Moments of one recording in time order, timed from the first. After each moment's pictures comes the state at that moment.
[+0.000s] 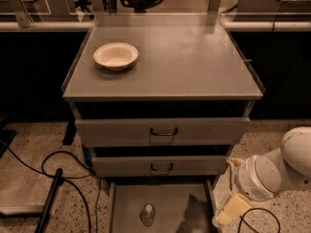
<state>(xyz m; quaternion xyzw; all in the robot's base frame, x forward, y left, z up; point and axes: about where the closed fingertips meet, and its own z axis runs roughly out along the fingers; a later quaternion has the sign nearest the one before) 0.379 -0.187 0.667 -0.51 0.82 0.14 0.19</state>
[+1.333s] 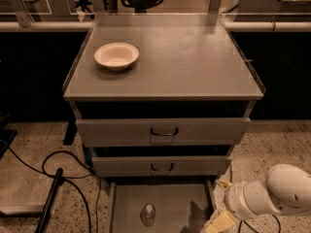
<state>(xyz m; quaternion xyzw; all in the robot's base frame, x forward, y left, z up) 0.378 -0.179 0.544 -0.48 0.82 0.22 0.22</state>
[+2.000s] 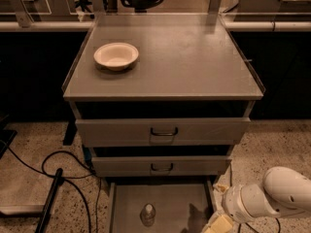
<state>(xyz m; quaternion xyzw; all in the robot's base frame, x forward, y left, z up) 0.373 -0.175 0.528 -0.47 0.82 0.24 0.21</state>
